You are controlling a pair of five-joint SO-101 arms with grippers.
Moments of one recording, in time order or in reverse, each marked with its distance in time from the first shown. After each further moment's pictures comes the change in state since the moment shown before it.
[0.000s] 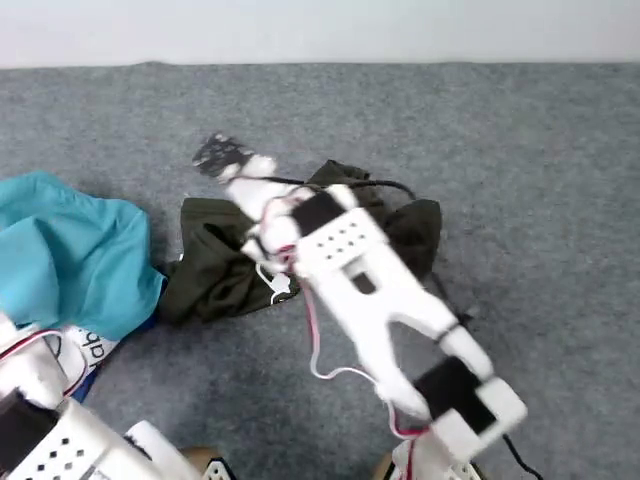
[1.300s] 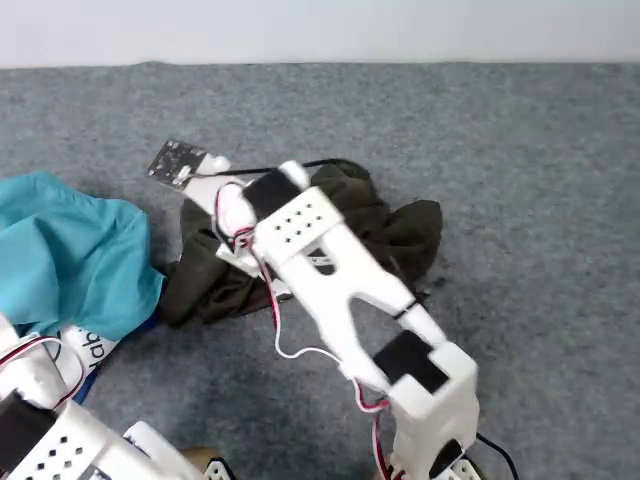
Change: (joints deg) left arm -2.0 -0.3 2.0 -0.2 -3.3; right arm -3.3 11.5 -24.5 21.2 3.5
